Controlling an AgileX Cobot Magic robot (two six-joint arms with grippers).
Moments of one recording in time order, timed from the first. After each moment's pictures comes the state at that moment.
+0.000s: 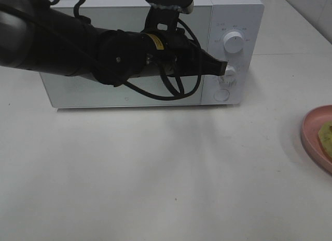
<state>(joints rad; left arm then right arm) -0.82 1.96 -1.25 -0.23 -0.22 0.08 0.04 0.00 -0.50 -0.13 1.01 0.10</state>
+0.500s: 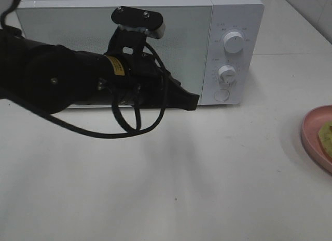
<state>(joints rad) -0.85 1.71 -0.94 -0.25 -0.09 0.07 0.04 0.00 -0.50 -0.13 1.01 0.10</state>
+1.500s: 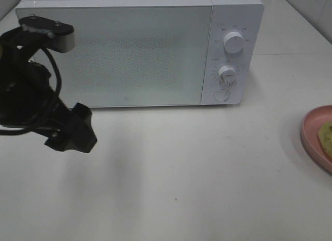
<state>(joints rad) -0.62 1.40 -0.94 -0.08 0.82 0.00 0.04 0.00 -0.50 -0.13 1.01 0.10</state>
